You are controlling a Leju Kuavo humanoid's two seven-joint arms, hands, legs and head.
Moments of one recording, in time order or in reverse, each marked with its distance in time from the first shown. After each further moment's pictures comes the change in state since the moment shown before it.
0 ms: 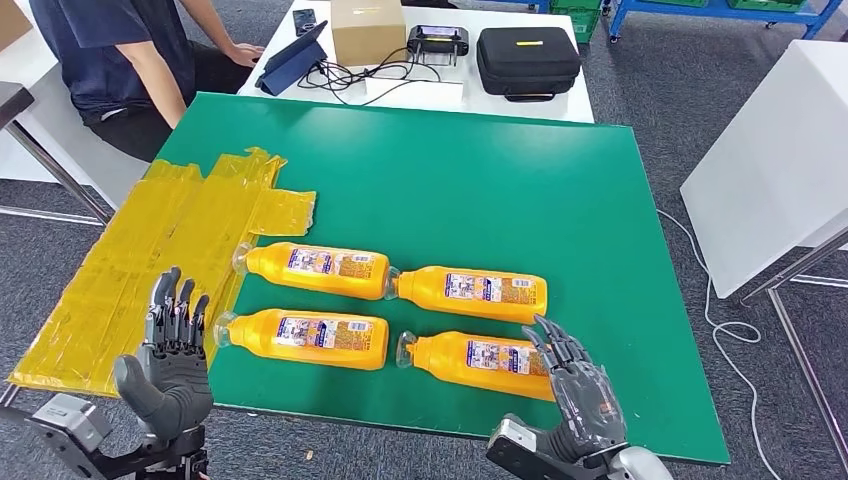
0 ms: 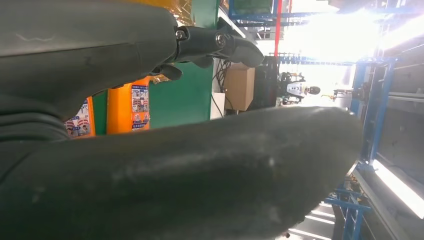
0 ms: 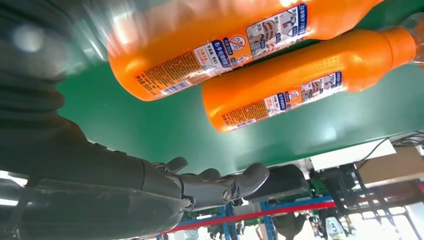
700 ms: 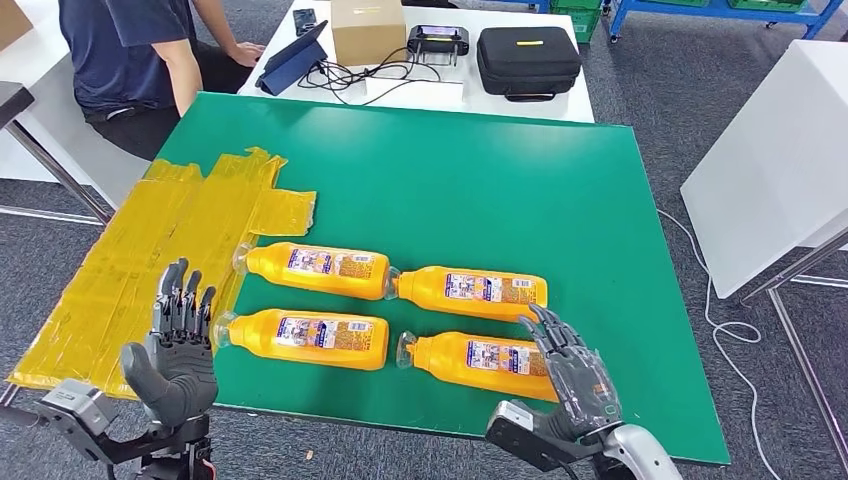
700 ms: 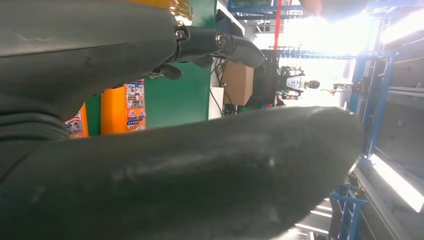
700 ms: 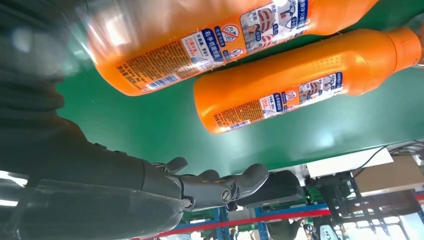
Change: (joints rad) left arm -0.045 0.014 -0.003 0.039 0.026 -0.012 0.005; right arm -0.085 0.000 0.004 0.061 -0.018 0.054 -0.011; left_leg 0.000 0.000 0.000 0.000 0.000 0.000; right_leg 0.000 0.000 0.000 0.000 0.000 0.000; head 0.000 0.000
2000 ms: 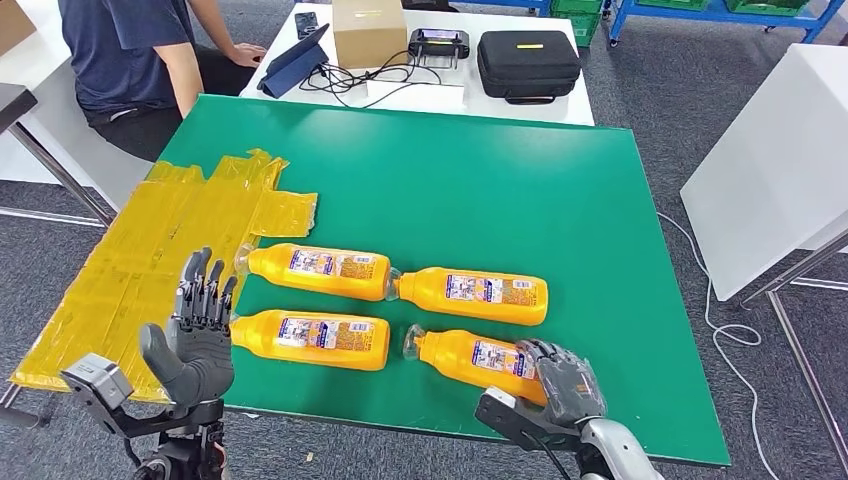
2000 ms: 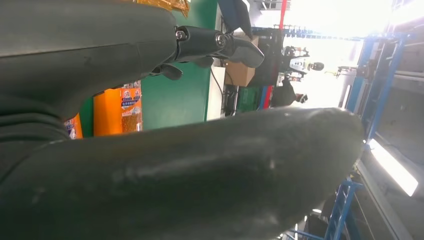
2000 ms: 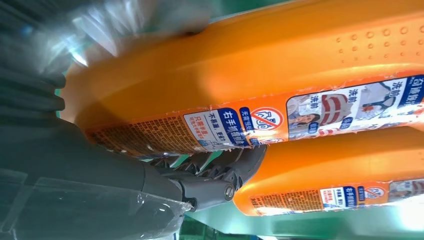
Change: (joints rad) left arm -0.076 0.007 -0.010 0.083 0.064 -0.057 0.020; right arm -0.042 0.099 -0.061 0.269 0.153 0.115 0.101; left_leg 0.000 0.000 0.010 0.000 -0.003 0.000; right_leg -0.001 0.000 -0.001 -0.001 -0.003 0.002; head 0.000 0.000
